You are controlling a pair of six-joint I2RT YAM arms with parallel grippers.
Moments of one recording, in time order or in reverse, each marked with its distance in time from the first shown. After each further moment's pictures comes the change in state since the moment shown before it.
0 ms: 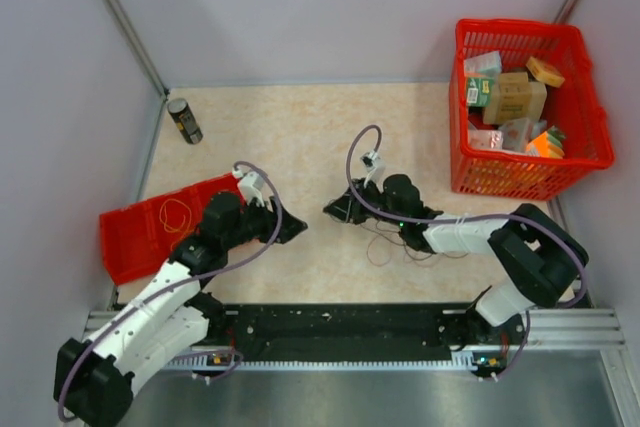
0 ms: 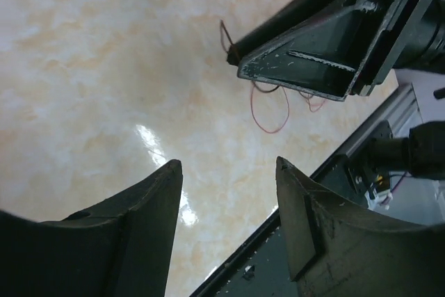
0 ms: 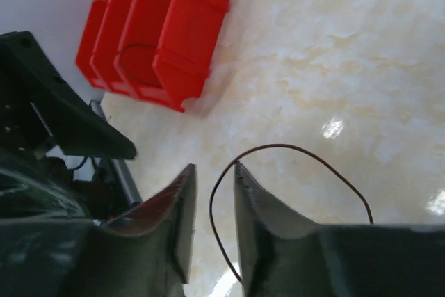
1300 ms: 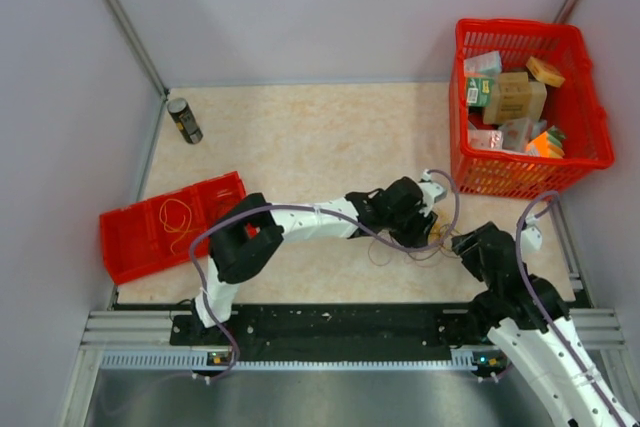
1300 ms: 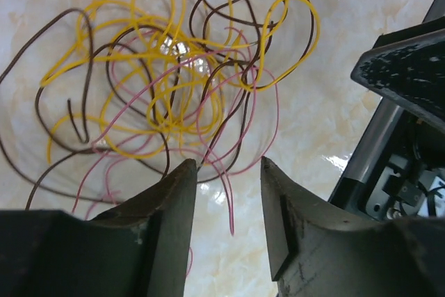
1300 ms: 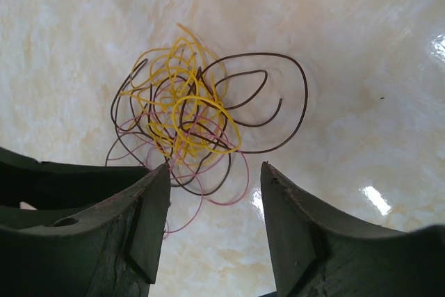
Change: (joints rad) left arm -0.667 1.251 0.964 -0.011 -0.175 0.229; right arm -0.327 -1.300 -0.193 -1.580 0.666 0.396
